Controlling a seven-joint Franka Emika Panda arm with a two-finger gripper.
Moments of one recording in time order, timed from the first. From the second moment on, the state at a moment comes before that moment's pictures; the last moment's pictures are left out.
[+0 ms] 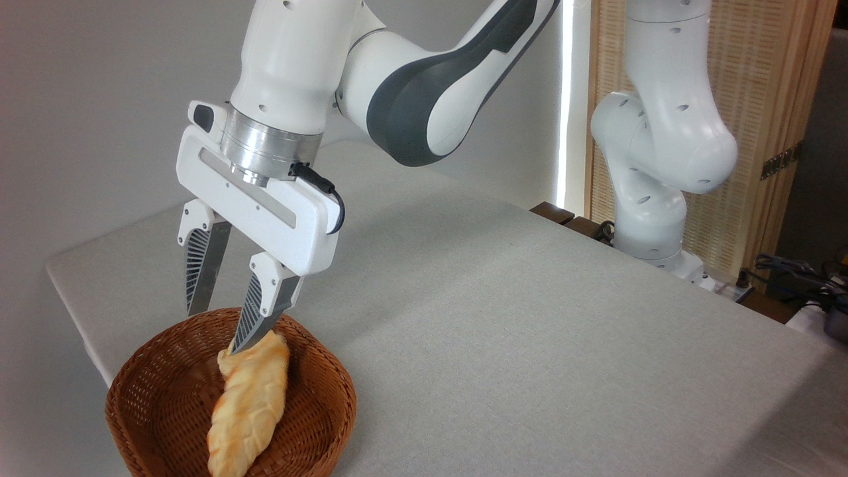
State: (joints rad) arm -0.26 0.05 0.19 -1.91 -0.27 2.43 0.63
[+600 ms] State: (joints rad) arm -0.26 -0.03 0.16 -1.84 -0.15 2.04 0.58
